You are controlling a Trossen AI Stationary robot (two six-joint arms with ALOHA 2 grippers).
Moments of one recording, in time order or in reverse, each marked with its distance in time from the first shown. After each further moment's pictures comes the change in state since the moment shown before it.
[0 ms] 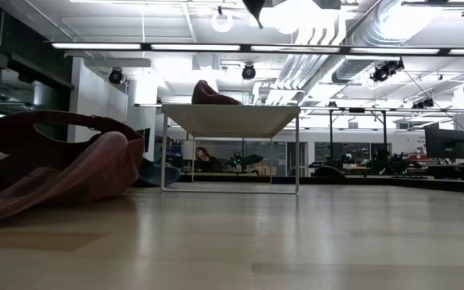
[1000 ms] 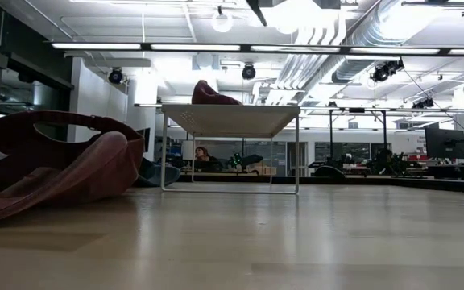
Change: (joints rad) left arm 0.365 -0.015 0.000 -0.075 0.800 -0.682; right arm 0.101 0.003 0.000 -0.134 -0.031 -0.006
